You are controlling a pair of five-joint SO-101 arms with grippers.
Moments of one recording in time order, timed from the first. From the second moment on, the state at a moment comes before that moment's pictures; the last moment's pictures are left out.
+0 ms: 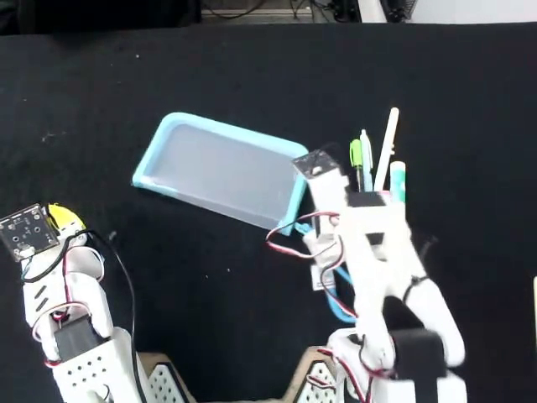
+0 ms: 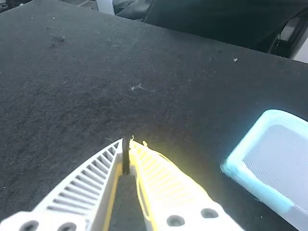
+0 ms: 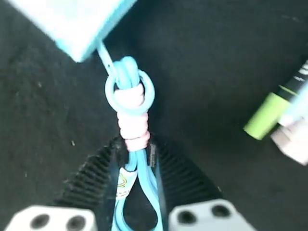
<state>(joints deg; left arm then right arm) -31.3 -104.4 96.1 33.4 0.7 -2.7 -18.6 51.3 63.6 23.3</state>
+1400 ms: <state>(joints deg) -31.3 -104.4 96.1 33.4 0.7 -12.3 -27.1 67.8 52.8 29.1</state>
